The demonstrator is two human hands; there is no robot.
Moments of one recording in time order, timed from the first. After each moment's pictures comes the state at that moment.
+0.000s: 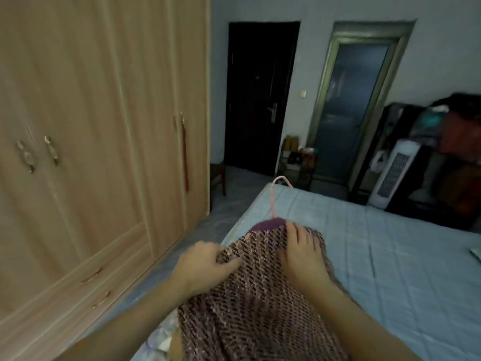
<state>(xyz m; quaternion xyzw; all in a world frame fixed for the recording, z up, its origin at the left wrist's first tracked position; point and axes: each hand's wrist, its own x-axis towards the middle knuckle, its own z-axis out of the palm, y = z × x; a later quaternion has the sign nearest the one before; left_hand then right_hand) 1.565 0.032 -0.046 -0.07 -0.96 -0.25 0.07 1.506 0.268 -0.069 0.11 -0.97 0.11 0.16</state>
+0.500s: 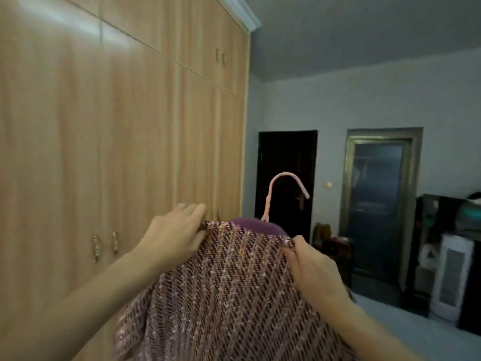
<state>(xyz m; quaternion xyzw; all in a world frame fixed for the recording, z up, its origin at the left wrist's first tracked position) 1.603 -0.081 0.218 -0.04 -0.92 0.10 0.37 1.513 0.193 0.146 0.30 -0.83 0.23 0.41</state>
